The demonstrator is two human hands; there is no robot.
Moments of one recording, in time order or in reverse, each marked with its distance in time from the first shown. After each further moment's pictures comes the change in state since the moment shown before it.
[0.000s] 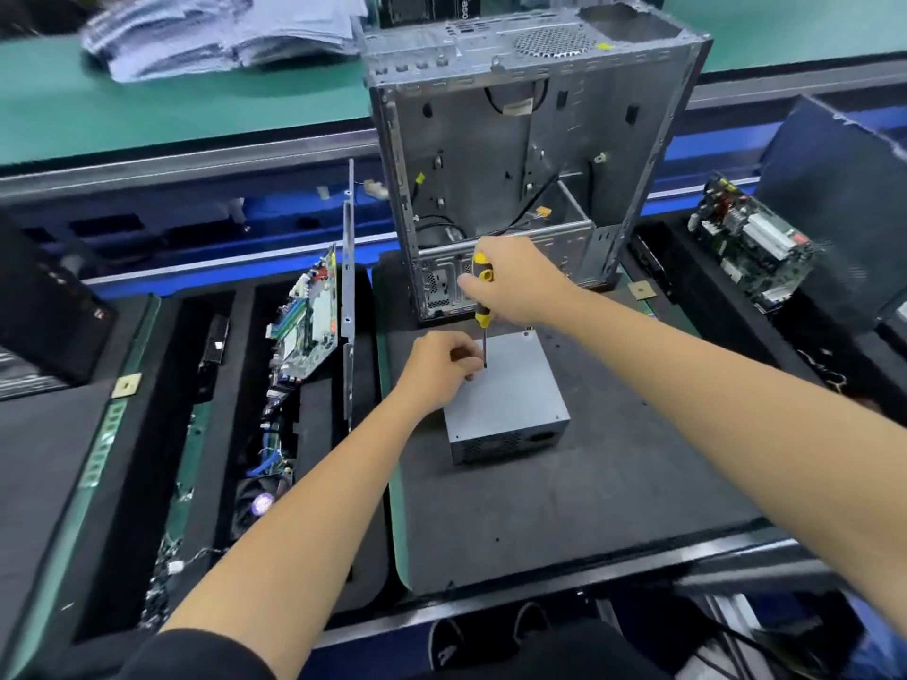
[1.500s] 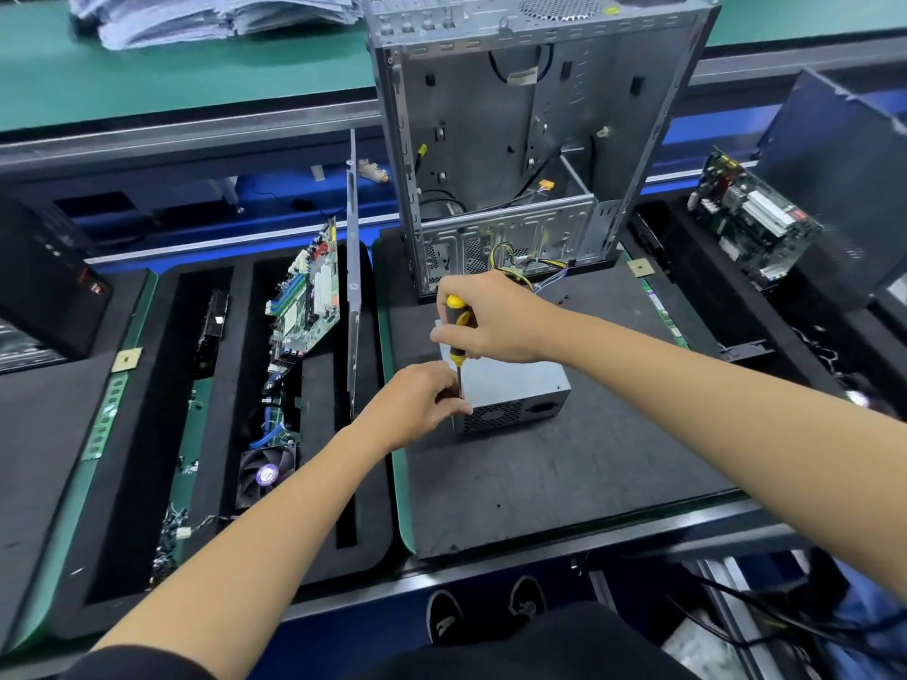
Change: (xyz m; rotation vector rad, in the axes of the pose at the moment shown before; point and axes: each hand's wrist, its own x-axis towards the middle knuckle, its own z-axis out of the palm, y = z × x) left_hand -0.062 -0.040 -0.010 0.368 -0.176 0.277; right_hand -0.051 -0.019 0.032 0.044 -0.181 -0.252
